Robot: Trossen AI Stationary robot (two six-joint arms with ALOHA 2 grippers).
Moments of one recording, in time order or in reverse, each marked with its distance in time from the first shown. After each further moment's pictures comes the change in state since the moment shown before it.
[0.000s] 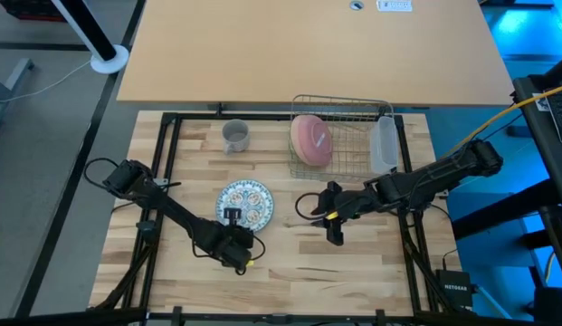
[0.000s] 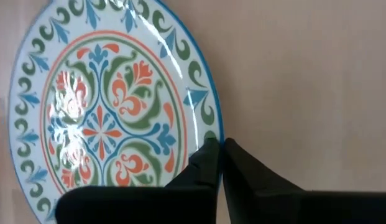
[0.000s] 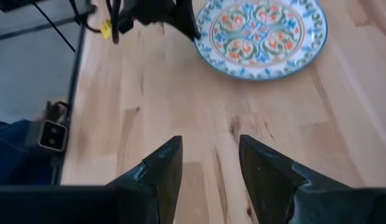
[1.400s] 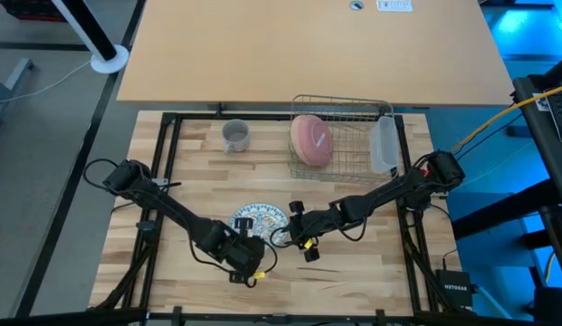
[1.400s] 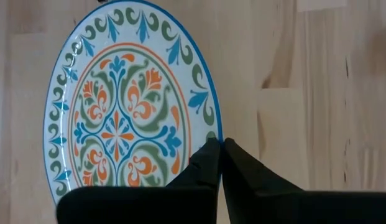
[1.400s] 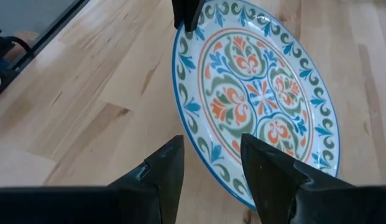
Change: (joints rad) left arm 0.000 -0.002 0.268 -0.042 0.174 0.008; right arm 0.000 0.419 0.000 0.502 -0.056 -0.522
